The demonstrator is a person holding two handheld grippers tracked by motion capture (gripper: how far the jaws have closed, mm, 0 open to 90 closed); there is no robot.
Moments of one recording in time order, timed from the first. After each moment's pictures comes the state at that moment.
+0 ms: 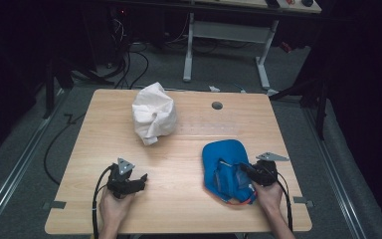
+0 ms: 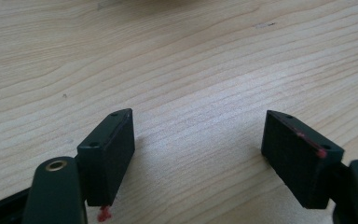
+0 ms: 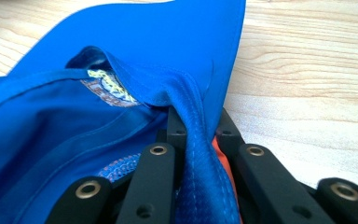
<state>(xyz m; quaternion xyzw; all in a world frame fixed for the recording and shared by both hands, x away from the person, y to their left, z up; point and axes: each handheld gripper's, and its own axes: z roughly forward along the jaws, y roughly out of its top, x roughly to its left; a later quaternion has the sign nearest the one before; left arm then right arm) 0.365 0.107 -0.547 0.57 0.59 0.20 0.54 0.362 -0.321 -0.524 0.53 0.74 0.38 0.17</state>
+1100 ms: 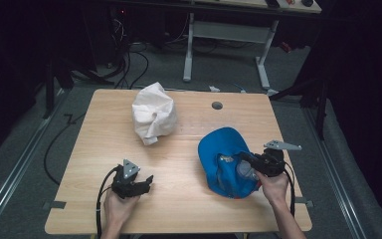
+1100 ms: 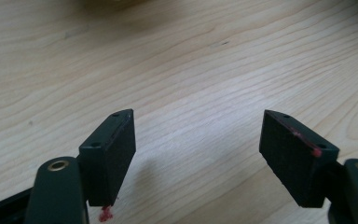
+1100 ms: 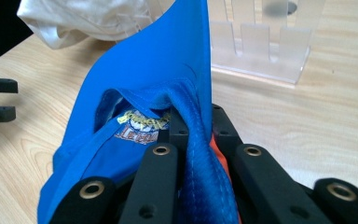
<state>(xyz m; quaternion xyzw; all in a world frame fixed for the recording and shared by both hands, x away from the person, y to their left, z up) 0.352 0.086 -0.534 0.59 0.55 0.19 0.56 0.363 -0.315 -0.456 0.49 0.73 0.45 0.14</state>
